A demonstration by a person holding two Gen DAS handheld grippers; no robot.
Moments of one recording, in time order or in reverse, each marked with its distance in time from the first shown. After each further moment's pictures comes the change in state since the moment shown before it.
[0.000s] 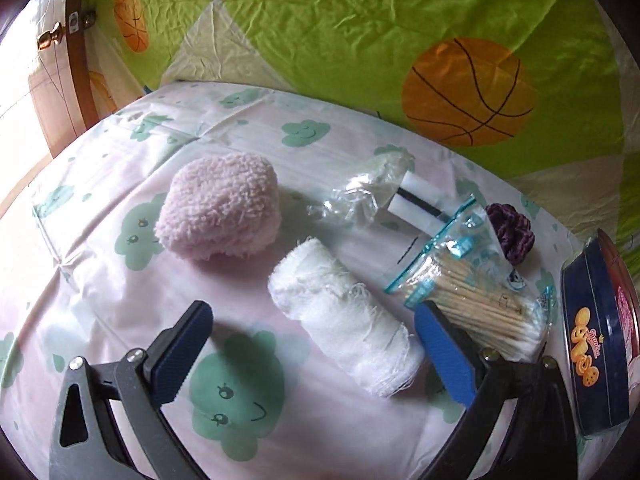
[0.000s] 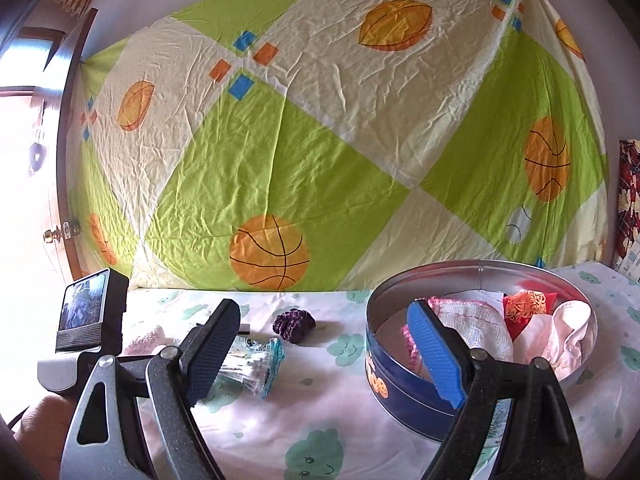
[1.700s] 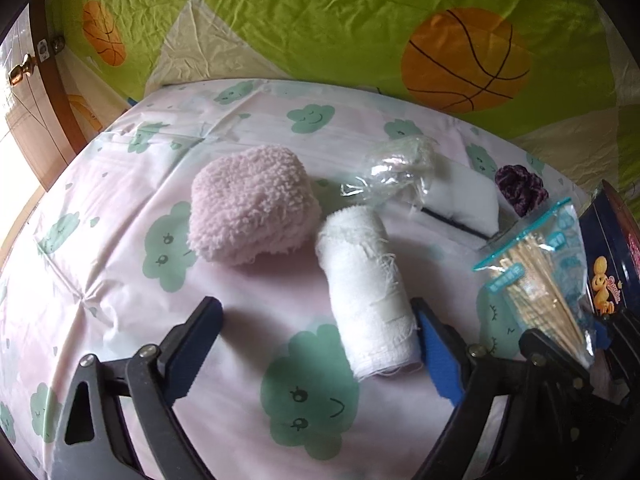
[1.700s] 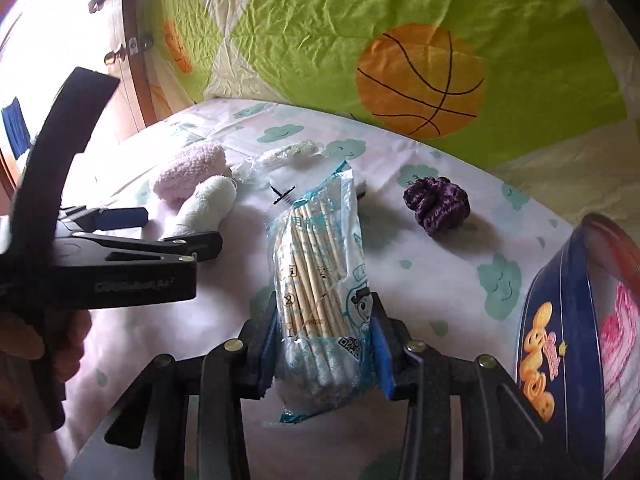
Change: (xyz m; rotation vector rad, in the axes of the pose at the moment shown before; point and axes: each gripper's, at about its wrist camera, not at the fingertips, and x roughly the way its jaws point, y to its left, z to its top) left arm 0.006 0.027 -0.004 0.150 0.045 0.003; right arm 0.120 0.074 -0.039 -0.304 0.629 0.343
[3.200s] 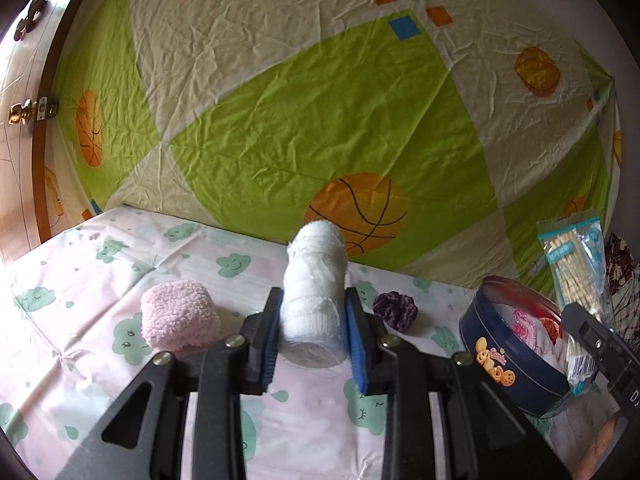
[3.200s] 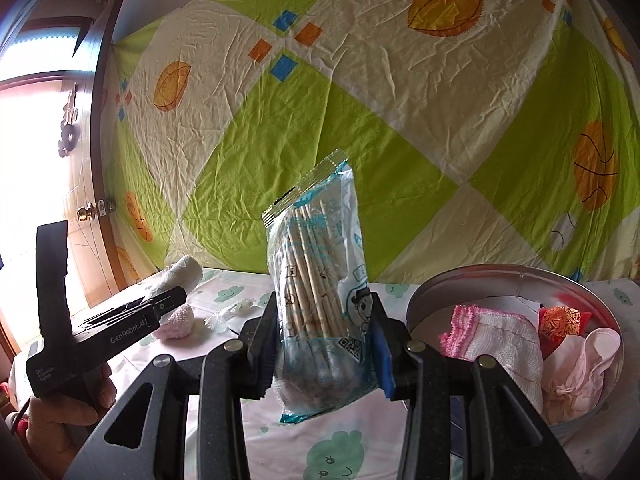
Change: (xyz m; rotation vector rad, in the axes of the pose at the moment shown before) left arm -0.090 -0.011 -0.017 -0.027 -0.531 -0.308; right arm -0.138 -0.025 -0.042 0.203 -0.555 -0.205
